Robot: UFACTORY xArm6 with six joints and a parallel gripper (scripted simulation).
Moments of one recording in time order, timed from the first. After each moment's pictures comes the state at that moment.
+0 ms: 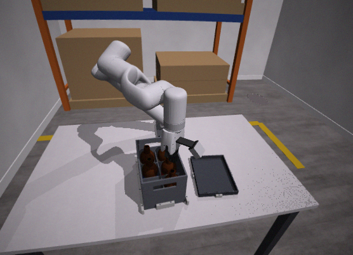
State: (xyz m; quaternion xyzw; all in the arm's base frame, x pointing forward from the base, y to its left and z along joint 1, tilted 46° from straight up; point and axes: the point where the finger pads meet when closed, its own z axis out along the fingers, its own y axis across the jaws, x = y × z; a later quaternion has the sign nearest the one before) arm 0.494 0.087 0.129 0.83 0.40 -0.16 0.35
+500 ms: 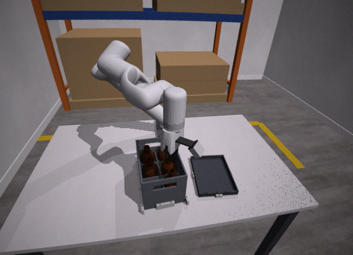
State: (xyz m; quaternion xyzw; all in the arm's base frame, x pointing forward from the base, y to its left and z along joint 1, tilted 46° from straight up) arm 0.492 0.087 0.129 0.83 0.40 -0.17 0.35
